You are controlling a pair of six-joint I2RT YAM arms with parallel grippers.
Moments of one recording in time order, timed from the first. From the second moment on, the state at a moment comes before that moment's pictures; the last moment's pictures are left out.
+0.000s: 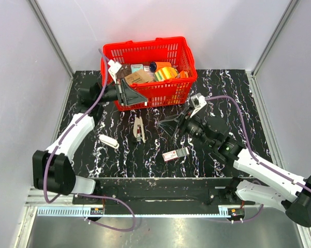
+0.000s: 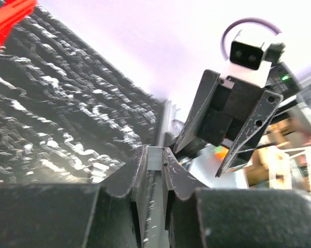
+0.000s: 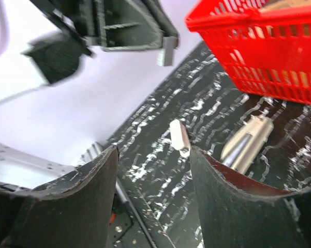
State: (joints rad) left arm -0.22 1.35 1.15 0.16 1.17 -0.61; right arm 0.84 0.97 0.75 0.25 -0.09 0.57
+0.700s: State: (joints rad) left arm -0.20 1.29 0.95 0.93 1.25 -1.32; right arm 0.80 1.21 0.96 0.47 -0.31 0.72
